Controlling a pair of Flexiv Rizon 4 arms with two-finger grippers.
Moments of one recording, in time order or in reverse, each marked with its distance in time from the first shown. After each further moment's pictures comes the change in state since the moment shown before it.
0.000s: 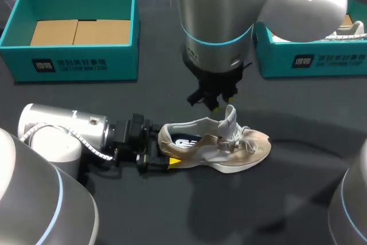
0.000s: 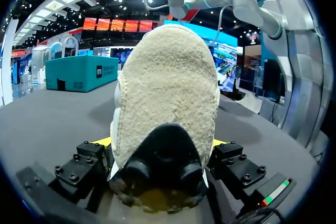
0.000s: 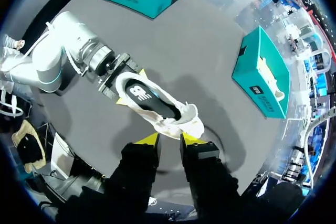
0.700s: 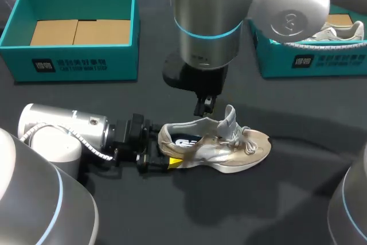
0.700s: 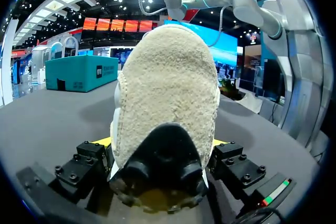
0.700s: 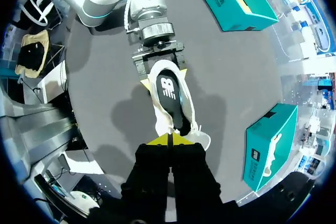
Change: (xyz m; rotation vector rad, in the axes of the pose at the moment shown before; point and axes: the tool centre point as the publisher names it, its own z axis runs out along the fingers) left arm 0.000 0.000 0.000 0.000 0.000 0.000; right arm 0.015 0.013 0.023 0.019 0.101 -0.670
